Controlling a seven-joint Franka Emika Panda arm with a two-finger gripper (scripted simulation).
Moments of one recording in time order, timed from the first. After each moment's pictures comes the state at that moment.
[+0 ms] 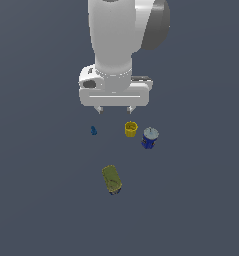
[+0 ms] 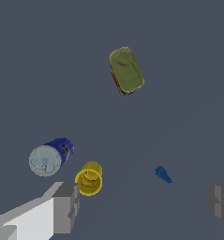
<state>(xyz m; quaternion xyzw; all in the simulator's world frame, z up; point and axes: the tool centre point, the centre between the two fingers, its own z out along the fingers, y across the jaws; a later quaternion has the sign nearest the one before) -0.014 -0.013 0.298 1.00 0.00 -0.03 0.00</state>
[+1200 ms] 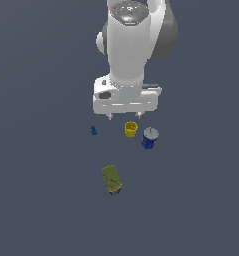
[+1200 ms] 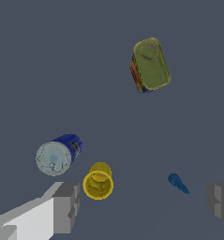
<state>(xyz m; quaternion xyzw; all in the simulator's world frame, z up) -0.016 0.020 0.270 1.00 0.04 -0.03 0.00</state>
